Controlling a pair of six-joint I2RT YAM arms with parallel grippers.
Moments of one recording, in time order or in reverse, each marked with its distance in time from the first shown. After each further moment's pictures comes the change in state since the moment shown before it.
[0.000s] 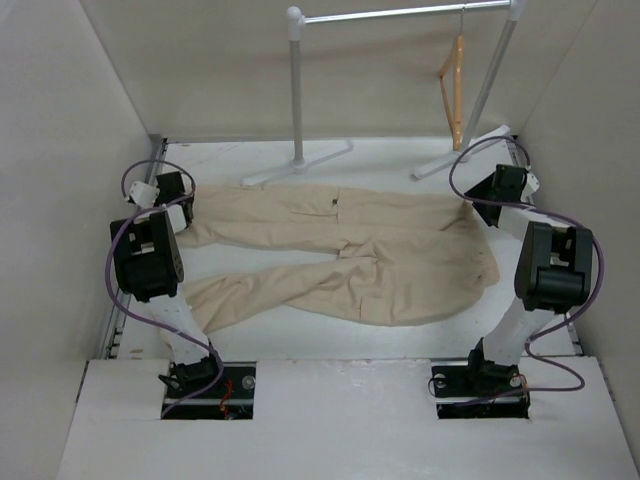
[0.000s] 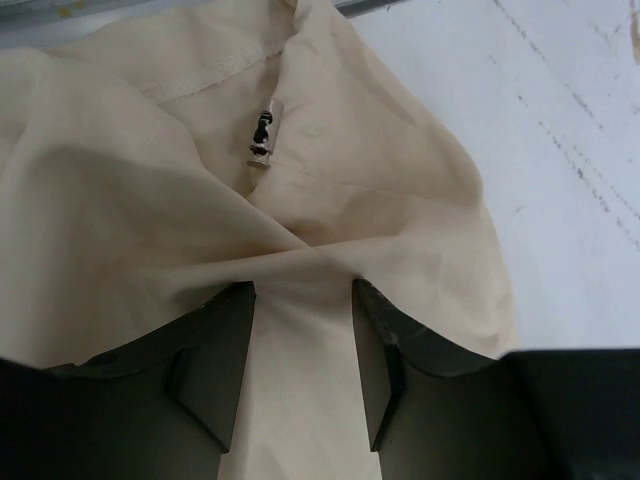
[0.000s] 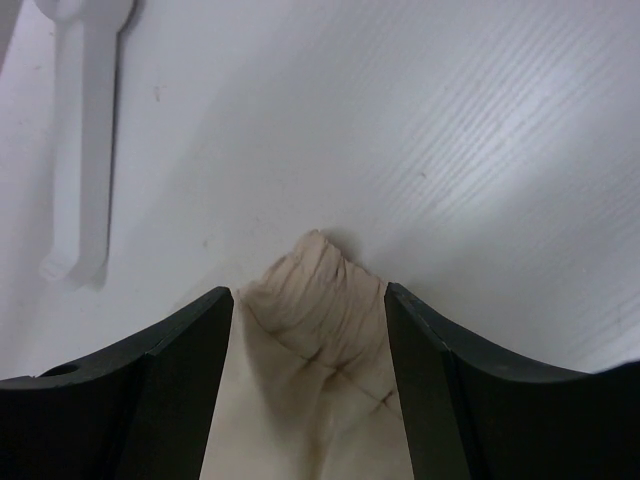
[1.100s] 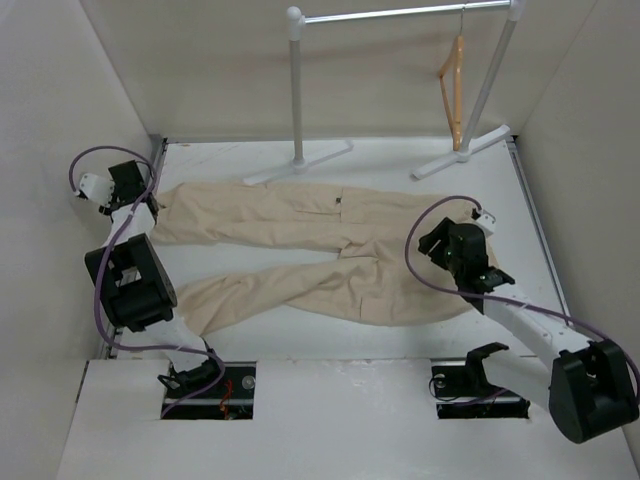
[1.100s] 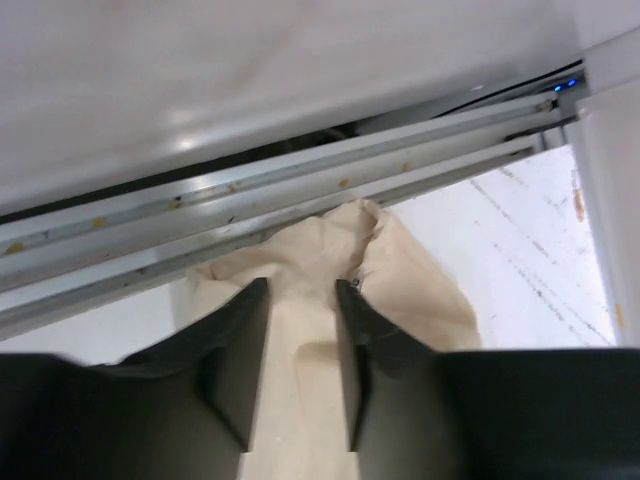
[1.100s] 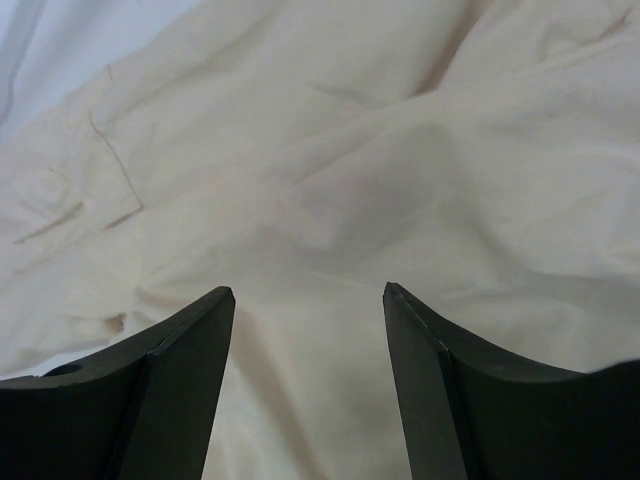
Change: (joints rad) left arm 0.171 -0.215 0.063 -0.211 -0.046 0.107; right arm 0.492 -0.731 -0.590 -0.003 0.133 0.016
